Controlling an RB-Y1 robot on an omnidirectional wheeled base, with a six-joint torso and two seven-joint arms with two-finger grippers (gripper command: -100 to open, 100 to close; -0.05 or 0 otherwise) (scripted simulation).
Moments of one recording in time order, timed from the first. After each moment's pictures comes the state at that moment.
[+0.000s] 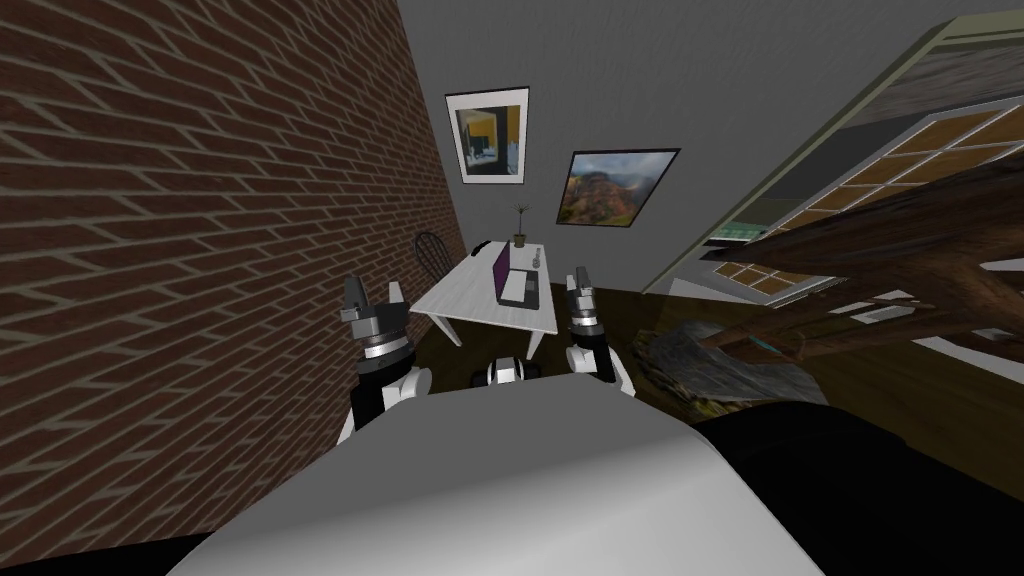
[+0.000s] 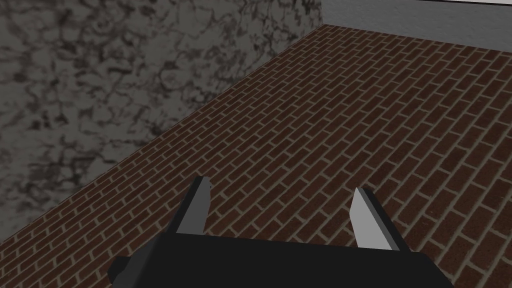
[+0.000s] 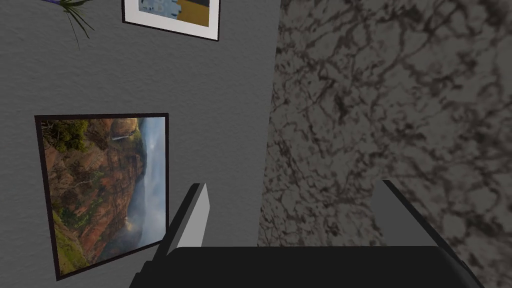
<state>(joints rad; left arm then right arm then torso) 0.51 0.03 0.00 -2.30 0.09 -0.57 0.01 0.46 -0.11 0.02 -2.23 0.05 -0.49 0.12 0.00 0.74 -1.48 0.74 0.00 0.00</state>
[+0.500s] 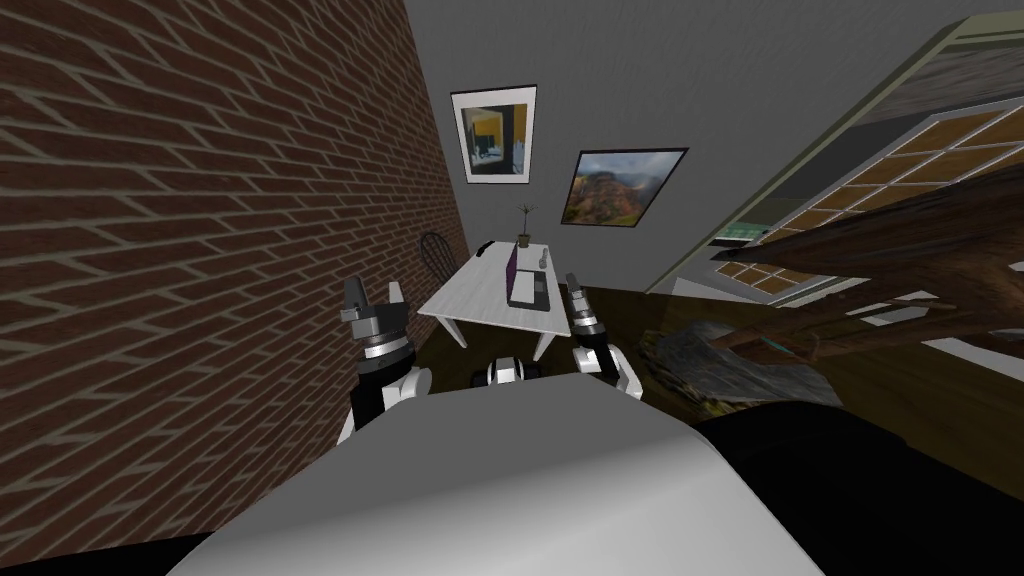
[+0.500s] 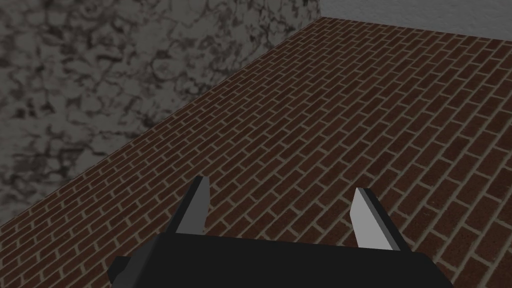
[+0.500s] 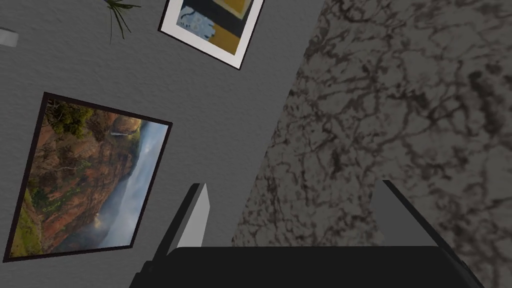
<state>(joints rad) 0.51 0.03 0.00 -2.30 0.09 -0.57 0.01 0.45 -0.20 -0.02 -2.17 0.15 -0.44 0.21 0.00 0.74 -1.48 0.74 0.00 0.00</state>
